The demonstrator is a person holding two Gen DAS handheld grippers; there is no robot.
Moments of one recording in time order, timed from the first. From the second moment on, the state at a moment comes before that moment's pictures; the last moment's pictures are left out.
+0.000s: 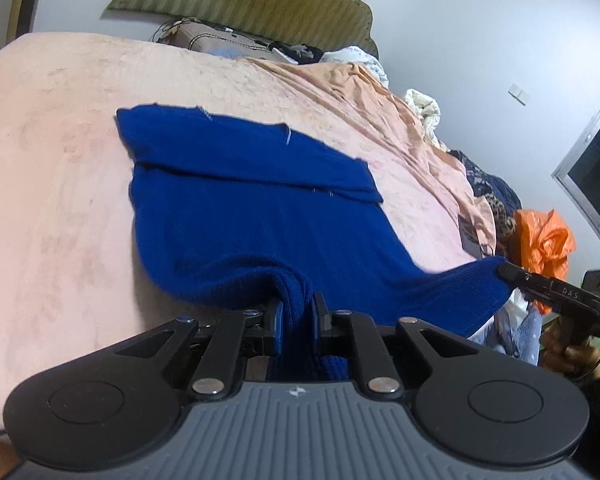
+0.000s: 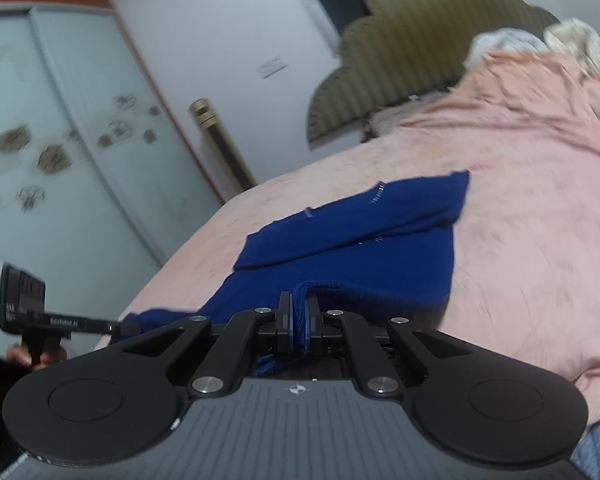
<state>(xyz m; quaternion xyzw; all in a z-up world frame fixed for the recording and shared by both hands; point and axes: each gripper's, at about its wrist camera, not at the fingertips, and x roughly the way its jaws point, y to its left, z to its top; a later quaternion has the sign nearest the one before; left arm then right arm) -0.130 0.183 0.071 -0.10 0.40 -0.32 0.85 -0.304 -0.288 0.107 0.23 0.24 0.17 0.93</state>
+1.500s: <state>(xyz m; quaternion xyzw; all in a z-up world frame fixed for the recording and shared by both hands) 0.183 0.163 0.031 -0.12 0.40 -0.14 0.90 0.097 -0.338 0.018 0.31 0.27 0.01 0.91</state>
